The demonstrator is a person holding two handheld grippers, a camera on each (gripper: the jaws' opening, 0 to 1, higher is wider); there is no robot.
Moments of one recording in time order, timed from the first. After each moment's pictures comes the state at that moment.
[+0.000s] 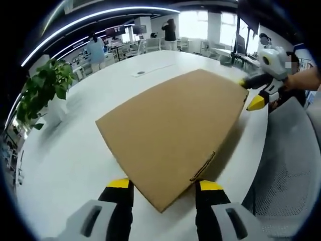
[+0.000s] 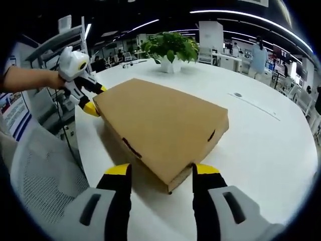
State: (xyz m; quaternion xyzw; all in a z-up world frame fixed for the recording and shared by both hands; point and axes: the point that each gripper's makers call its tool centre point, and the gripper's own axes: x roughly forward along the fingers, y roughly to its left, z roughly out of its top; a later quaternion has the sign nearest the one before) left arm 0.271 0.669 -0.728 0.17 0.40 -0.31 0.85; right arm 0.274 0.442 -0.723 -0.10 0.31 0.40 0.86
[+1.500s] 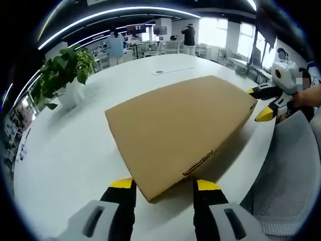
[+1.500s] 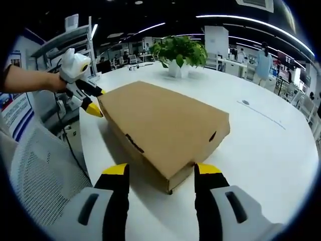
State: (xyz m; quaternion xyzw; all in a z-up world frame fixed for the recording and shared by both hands) left arm 0.257 0.692 -0.723 0.12 0.40 -0.25 0.87; right arm 0.268 0.465 -0.715 -0.10 0.29 0.42 0.86
